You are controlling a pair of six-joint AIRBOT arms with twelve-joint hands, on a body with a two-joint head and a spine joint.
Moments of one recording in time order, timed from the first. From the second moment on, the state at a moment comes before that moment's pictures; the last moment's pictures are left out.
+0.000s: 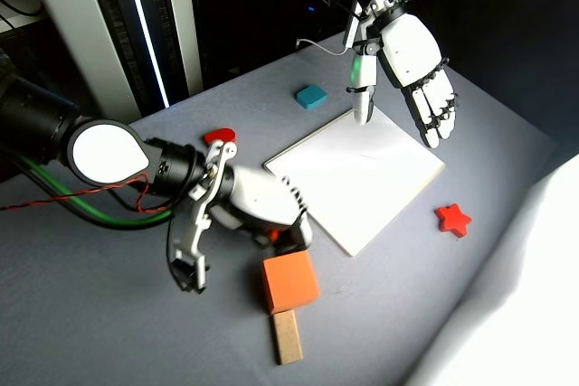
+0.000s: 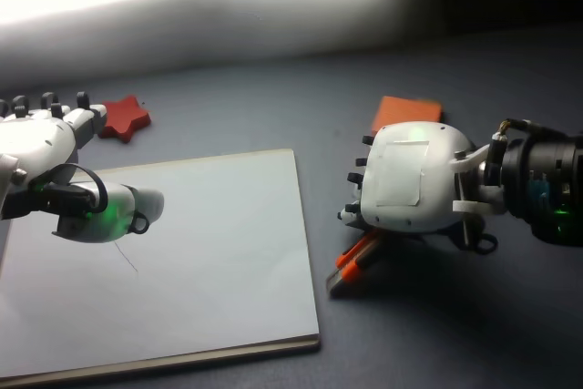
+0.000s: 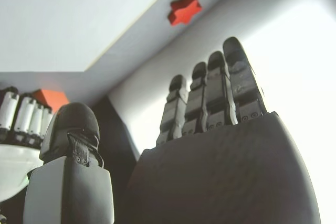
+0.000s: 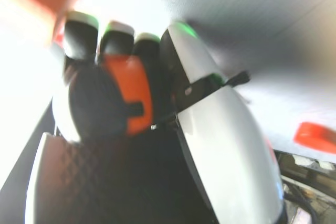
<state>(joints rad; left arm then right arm) 0.37 -0.78 0.61 -1.67 -0.99 2.29 -0.43 -1.28 1.24 -1.11 0.15 -0.55</state>
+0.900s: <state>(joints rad) 0.37 -0.79 0.62 -1.67 -0.99 2.29 -0.34 -1.19 1.16 -1.11 0.16 -0.61</state>
